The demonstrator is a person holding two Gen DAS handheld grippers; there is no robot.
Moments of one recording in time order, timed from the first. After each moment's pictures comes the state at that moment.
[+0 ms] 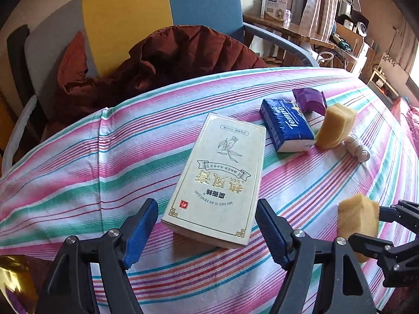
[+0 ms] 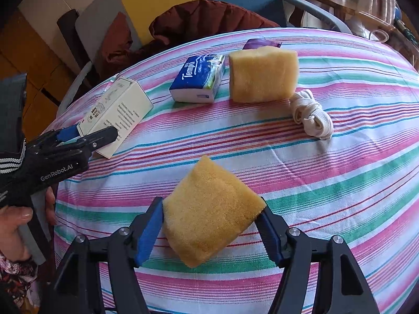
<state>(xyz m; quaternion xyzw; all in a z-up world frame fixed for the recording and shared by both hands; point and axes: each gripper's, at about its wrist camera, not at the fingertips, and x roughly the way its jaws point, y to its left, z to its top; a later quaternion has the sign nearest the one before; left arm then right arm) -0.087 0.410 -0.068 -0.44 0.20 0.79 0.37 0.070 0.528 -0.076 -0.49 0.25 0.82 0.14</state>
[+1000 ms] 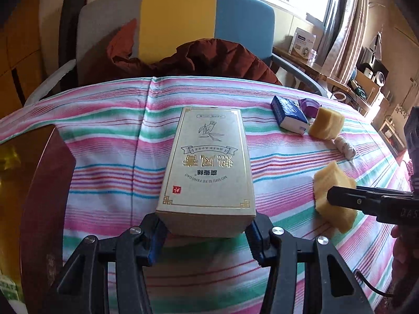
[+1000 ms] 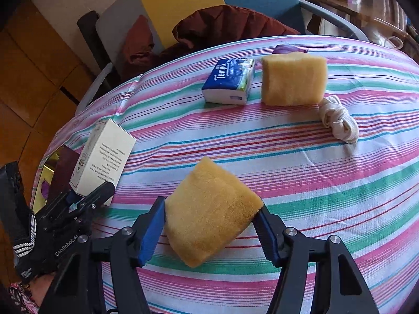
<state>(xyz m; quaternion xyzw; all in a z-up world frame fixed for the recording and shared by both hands) -0.020 0.312 -0.078 -0.42 0.08 0.85 0.32 0.073 0.507 -0.074 -0.46 0.24 0.85 0.08</state>
